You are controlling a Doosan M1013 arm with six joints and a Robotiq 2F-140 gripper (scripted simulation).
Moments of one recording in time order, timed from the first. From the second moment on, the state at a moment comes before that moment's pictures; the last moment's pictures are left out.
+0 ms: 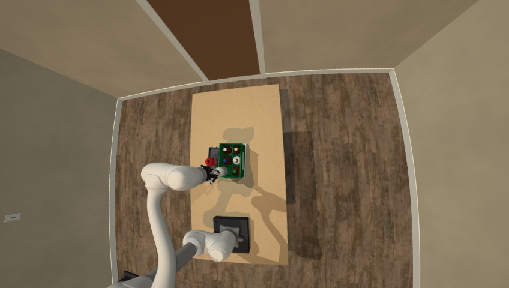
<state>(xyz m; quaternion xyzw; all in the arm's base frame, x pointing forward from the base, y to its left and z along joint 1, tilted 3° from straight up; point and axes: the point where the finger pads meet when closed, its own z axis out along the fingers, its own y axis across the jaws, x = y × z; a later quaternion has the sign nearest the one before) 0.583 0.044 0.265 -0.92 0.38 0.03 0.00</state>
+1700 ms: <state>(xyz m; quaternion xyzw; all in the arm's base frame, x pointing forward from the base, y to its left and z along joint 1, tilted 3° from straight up) 0.582 0.045 0.243 -0.92 0.38 0.03 0.00</state>
